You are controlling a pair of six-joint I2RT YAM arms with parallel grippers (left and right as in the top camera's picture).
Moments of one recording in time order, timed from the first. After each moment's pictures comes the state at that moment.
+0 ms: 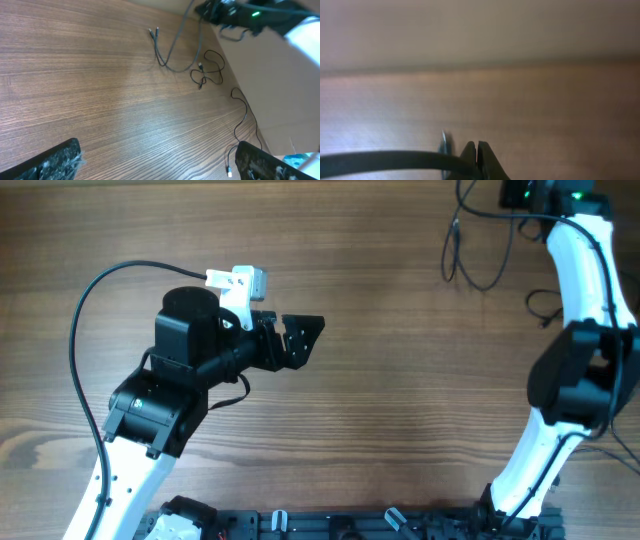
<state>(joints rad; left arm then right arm) -0.36 1.06 1.06 -0.55 0.42 -0.47 -0.15 2.20 1.95 -0.51 -0.10 -0.07</state>
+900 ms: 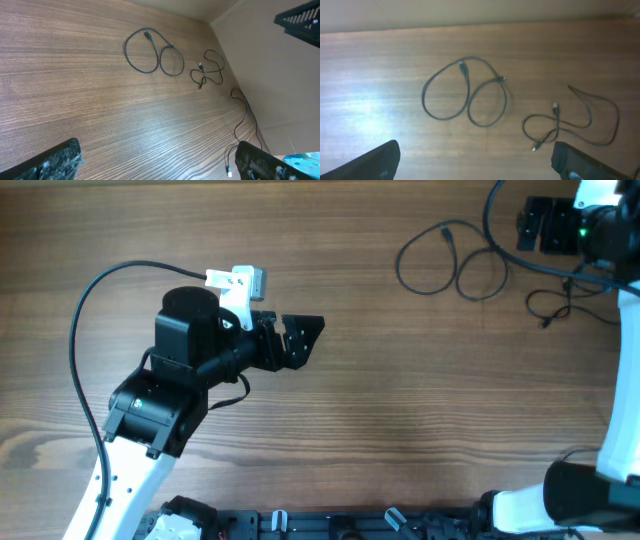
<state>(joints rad) -0.36 1.06 1.06 -0.55 0.42 -0.47 -0.15 1.64 1.95 -1.17 -0.08 -0.08</state>
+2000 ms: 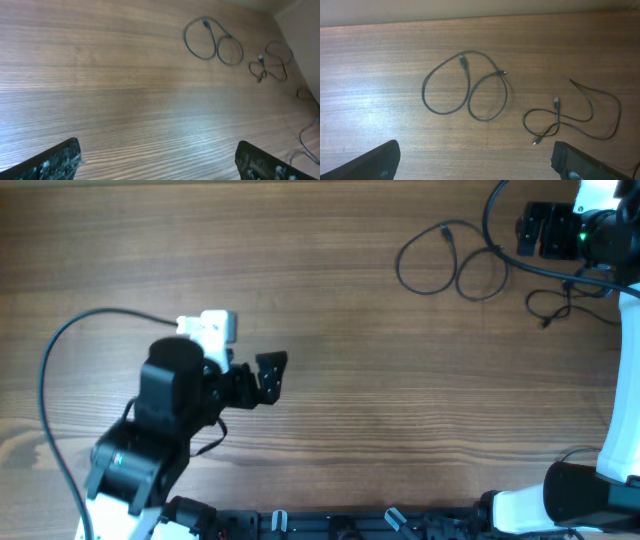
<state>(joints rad) -0.33 0.82 0.90 -0.70 0.17 -0.39 -0.15 1.63 1.95 -1.19 -0.08 -0.08</state>
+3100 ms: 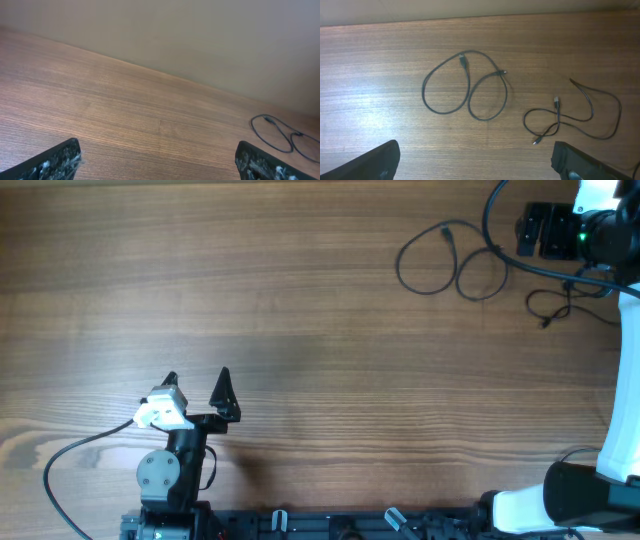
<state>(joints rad) -0.05 0.01 0.01 -0.07 0.00 -0.32 -0.15 1.63 1.95 -1.19 -0.08 -0.08</state>
